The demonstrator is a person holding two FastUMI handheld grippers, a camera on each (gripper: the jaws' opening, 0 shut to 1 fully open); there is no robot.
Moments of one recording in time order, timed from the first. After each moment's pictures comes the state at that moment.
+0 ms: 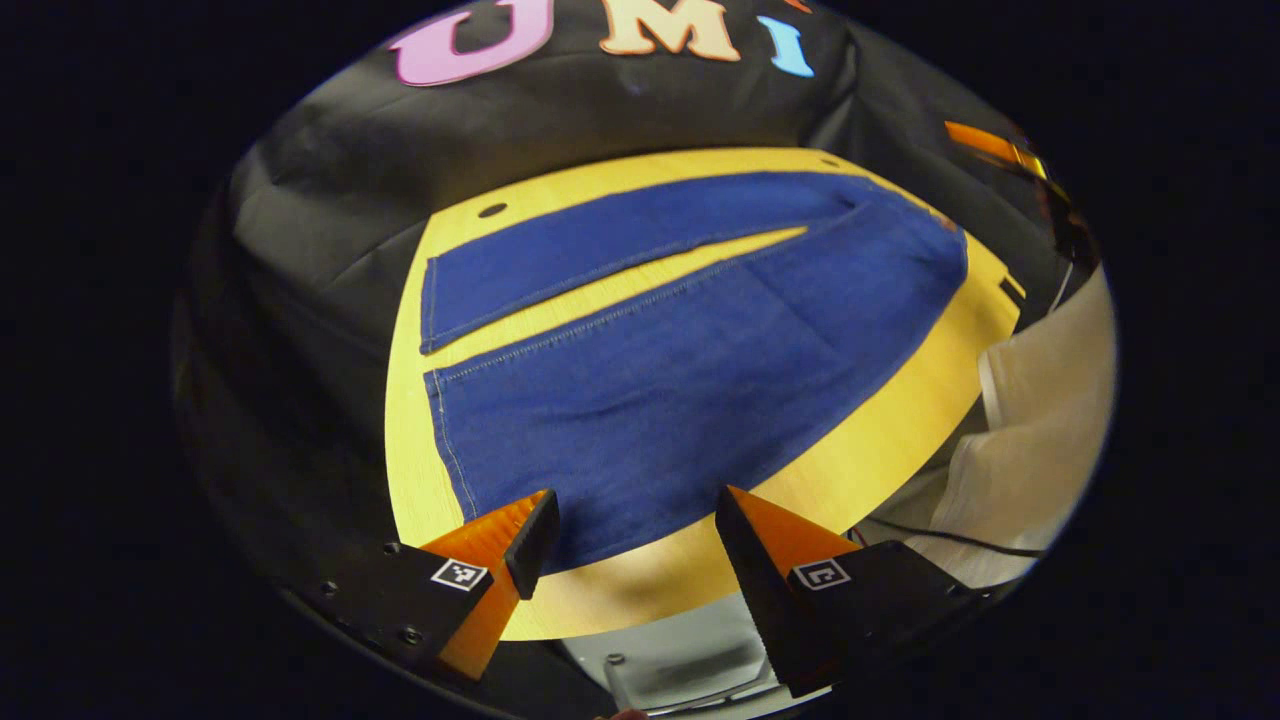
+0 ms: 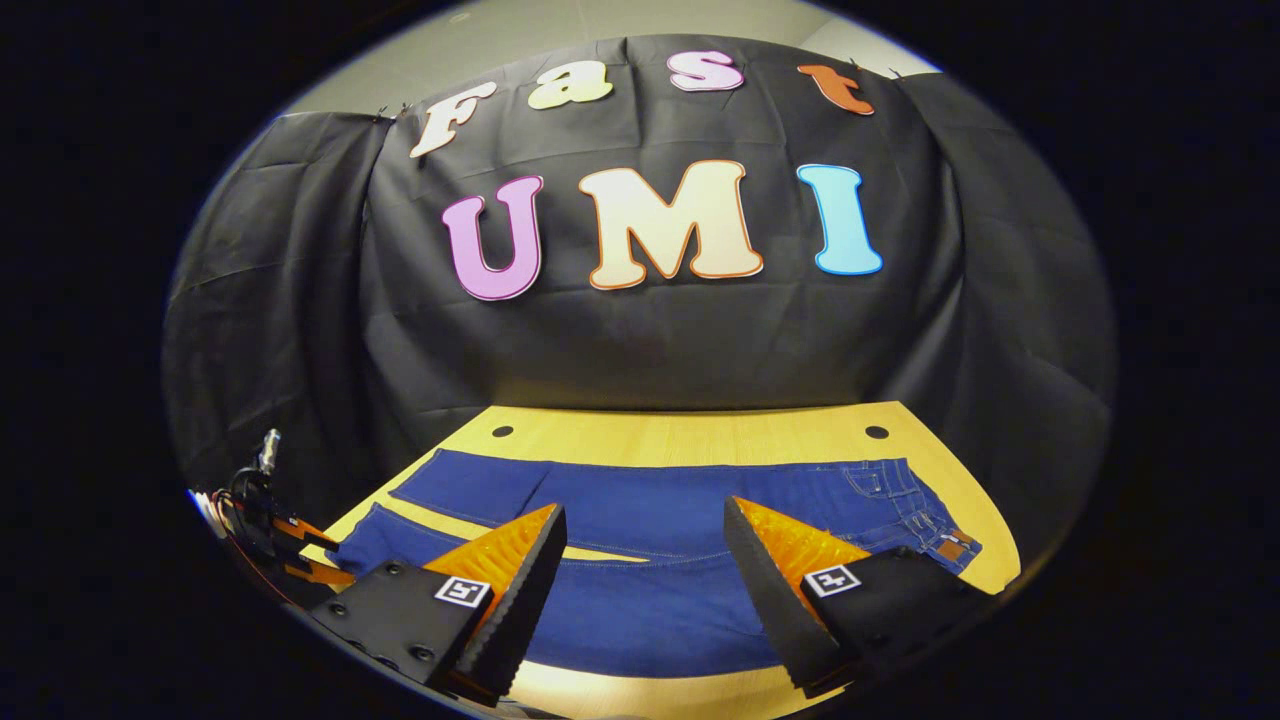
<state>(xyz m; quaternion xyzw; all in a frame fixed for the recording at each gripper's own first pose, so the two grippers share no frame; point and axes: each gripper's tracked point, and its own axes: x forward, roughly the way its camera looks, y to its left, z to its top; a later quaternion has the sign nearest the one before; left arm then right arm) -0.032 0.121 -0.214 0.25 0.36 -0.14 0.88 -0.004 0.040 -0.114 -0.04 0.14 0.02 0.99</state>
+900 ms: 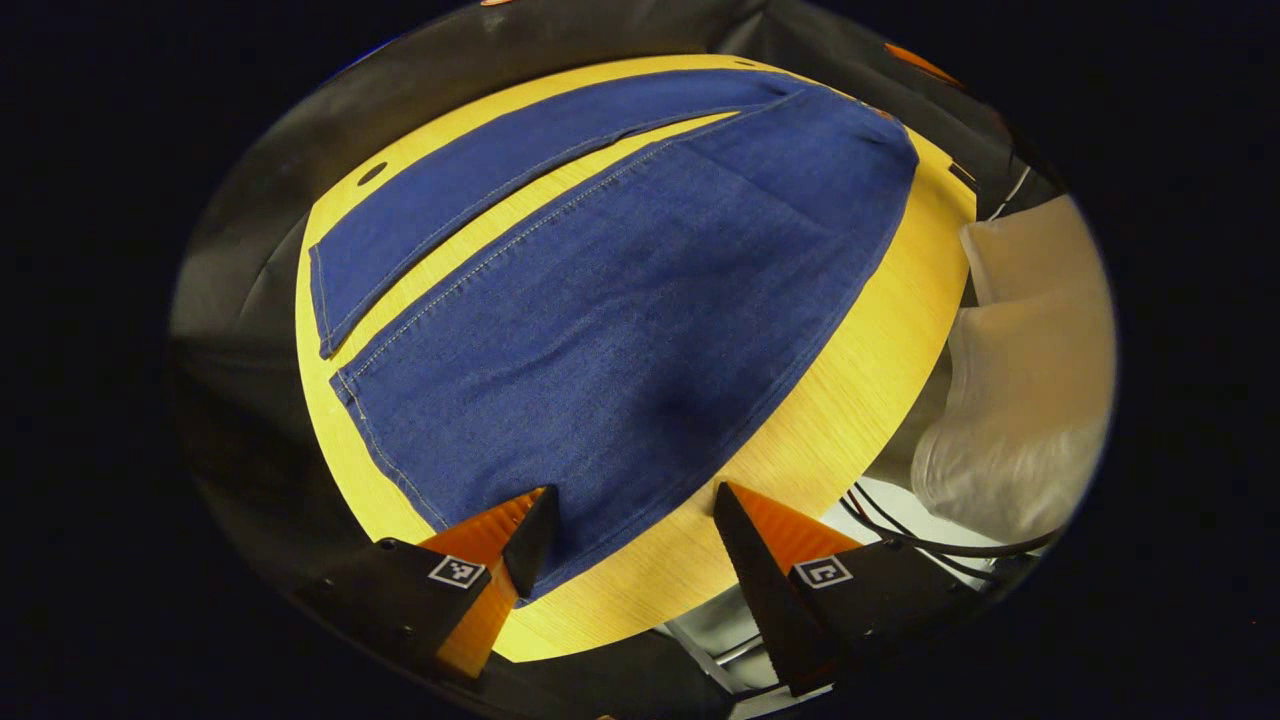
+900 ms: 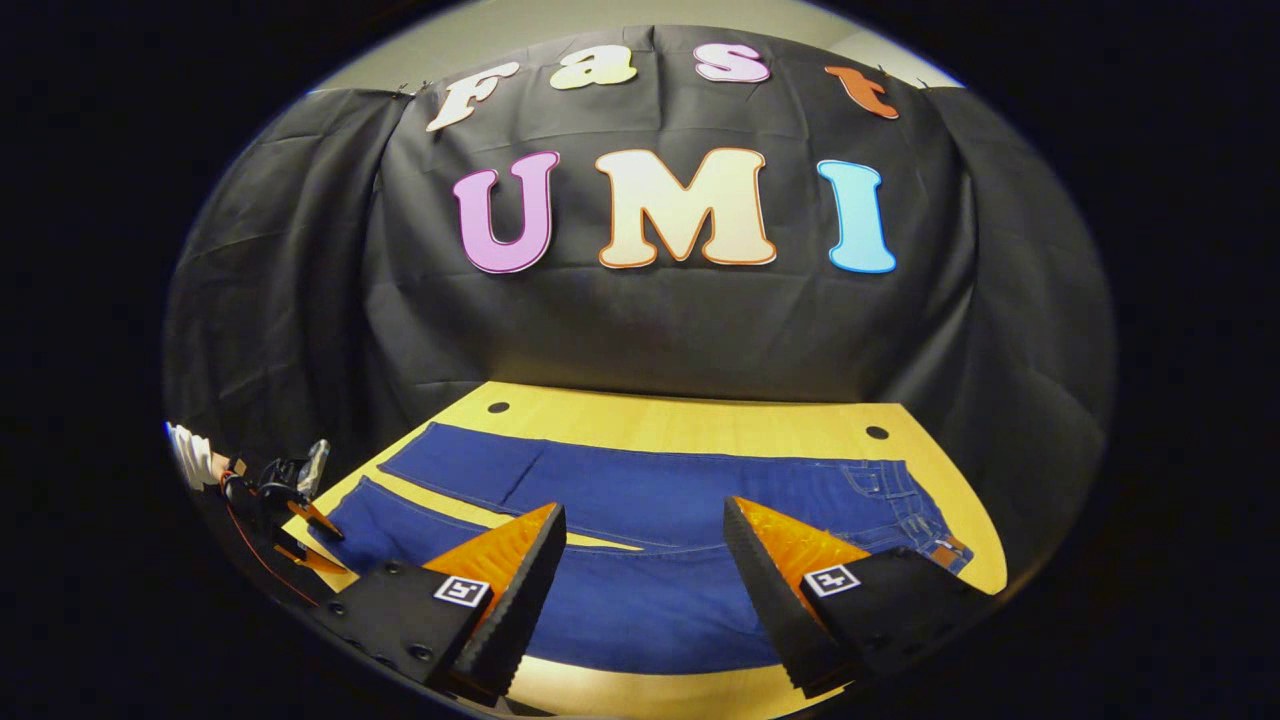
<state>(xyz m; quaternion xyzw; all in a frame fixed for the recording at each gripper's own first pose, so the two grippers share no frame) -0.035 0.134 -0.252 0.33 0.48 -0.22 0.78 0.002 0.042 -0.135 -0.07 0.16 0.03 0.99</state>
